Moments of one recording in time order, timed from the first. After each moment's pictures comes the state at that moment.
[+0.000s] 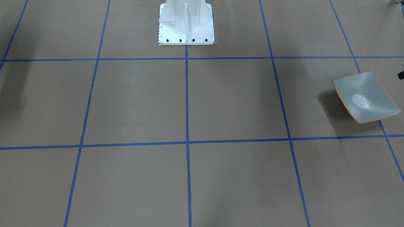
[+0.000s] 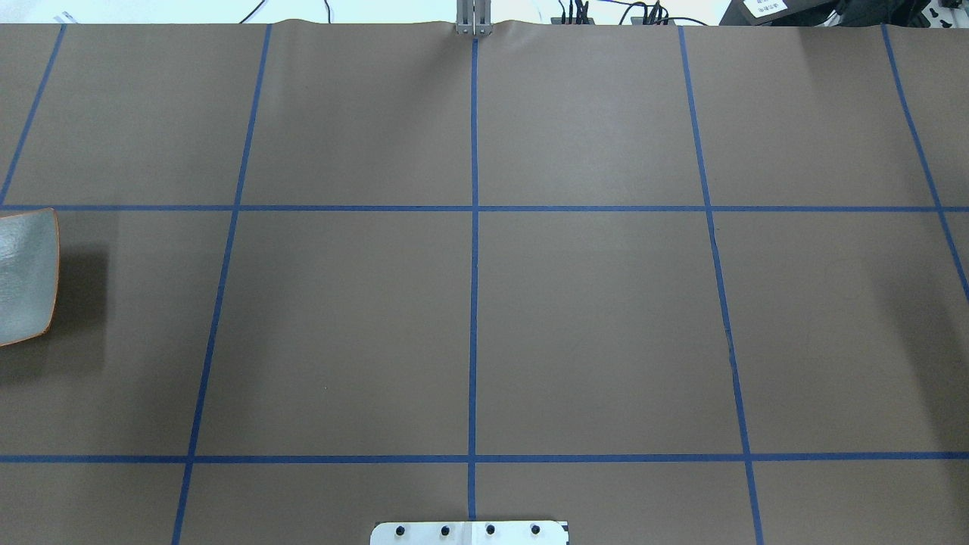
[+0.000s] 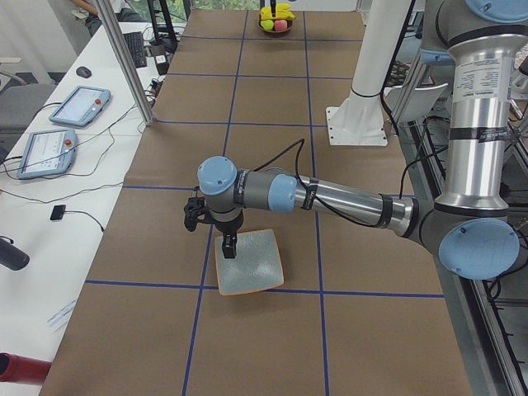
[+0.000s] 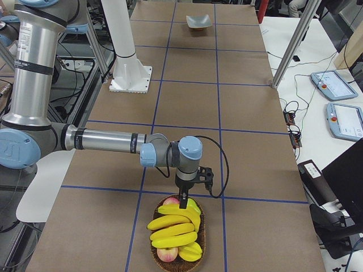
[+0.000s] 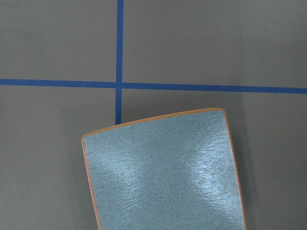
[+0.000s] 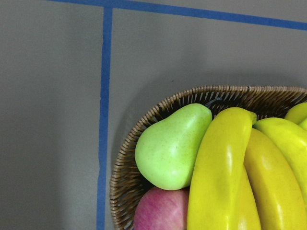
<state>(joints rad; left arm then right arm) -1.49 -1.55 -1.80 -1.46 -2.41 -0.14 1.42 -1.78 1.69 -1.47 2.12 0.11</state>
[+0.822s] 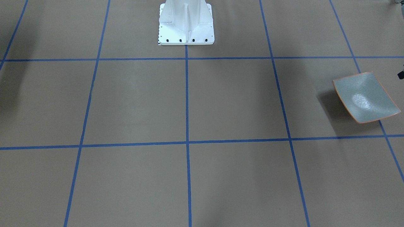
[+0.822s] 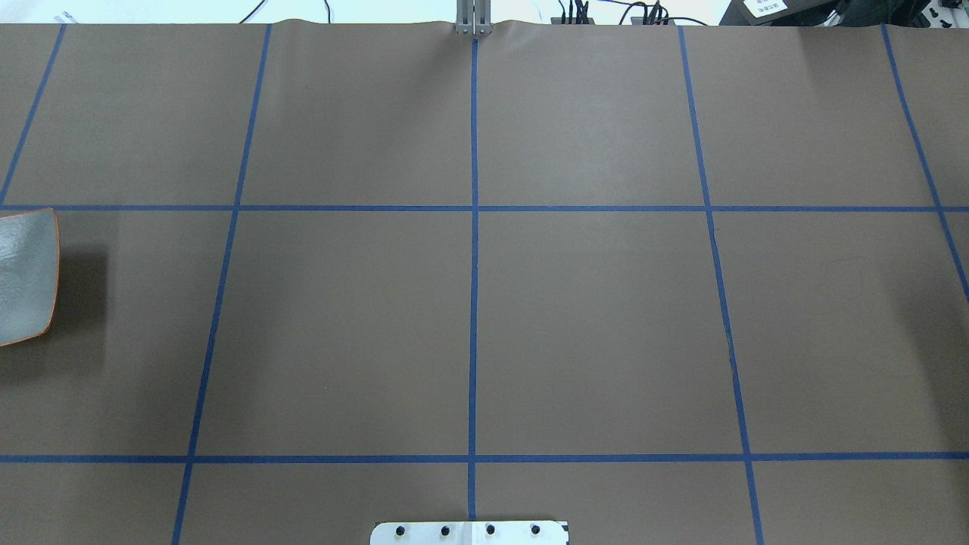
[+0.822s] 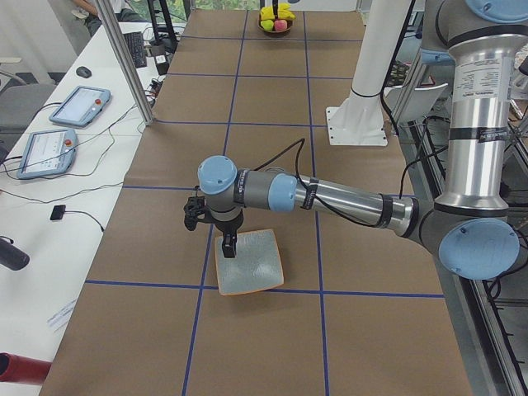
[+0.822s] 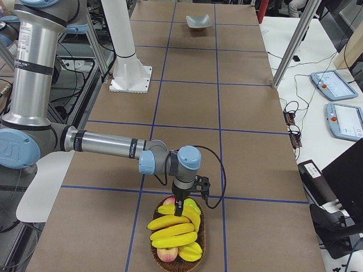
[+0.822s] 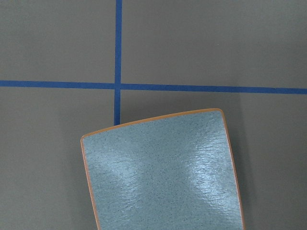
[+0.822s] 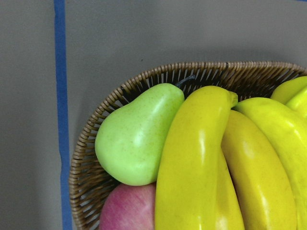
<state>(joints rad) -1.49 -1.55 -1.80 -1.46 -2.41 -0.14 1.42 -1.78 1.63 -1.47 2.13 0.10</state>
